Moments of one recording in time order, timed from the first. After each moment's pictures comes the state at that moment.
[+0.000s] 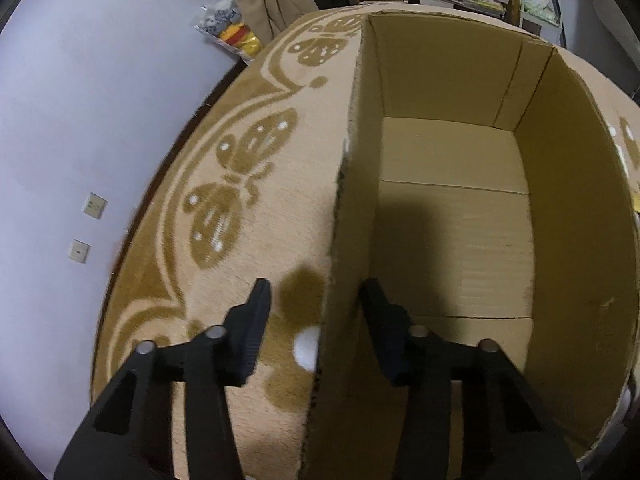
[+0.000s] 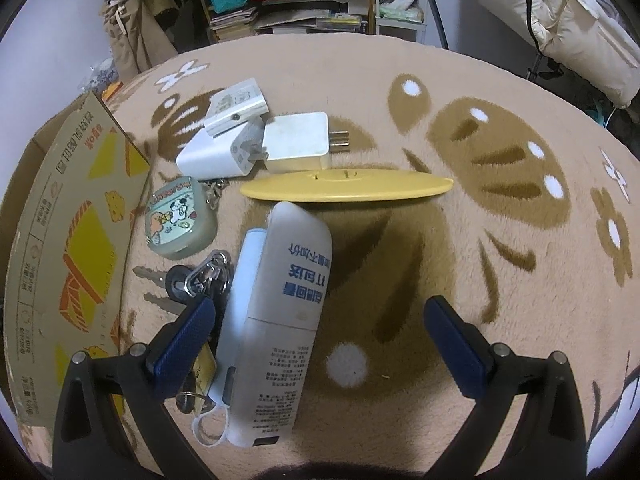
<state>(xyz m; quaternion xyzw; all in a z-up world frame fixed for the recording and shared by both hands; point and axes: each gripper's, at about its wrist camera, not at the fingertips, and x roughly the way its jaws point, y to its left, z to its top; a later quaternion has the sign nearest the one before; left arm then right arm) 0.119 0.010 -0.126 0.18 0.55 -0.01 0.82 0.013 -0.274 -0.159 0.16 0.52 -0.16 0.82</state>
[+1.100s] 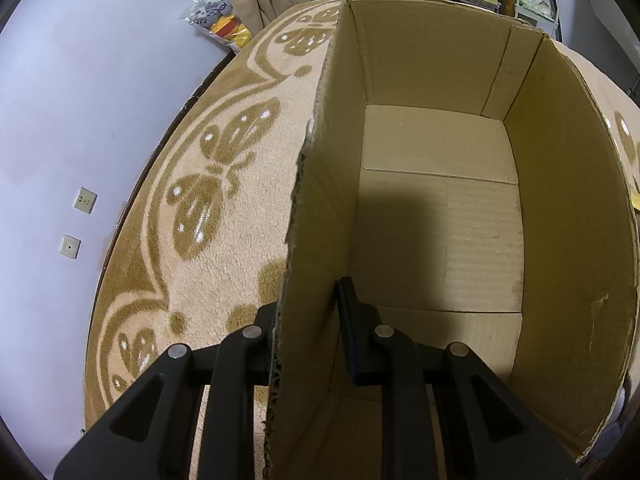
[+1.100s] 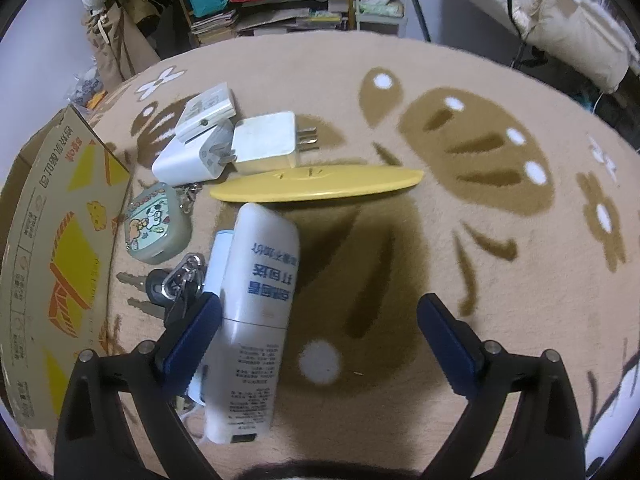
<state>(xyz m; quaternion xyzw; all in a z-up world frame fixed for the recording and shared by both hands) 0.115 0.001 -0.135 0.17 0.56 -0.01 0.81 0.004 -0.291 -0.160 0.18 0.52 -0.18 0.81</state>
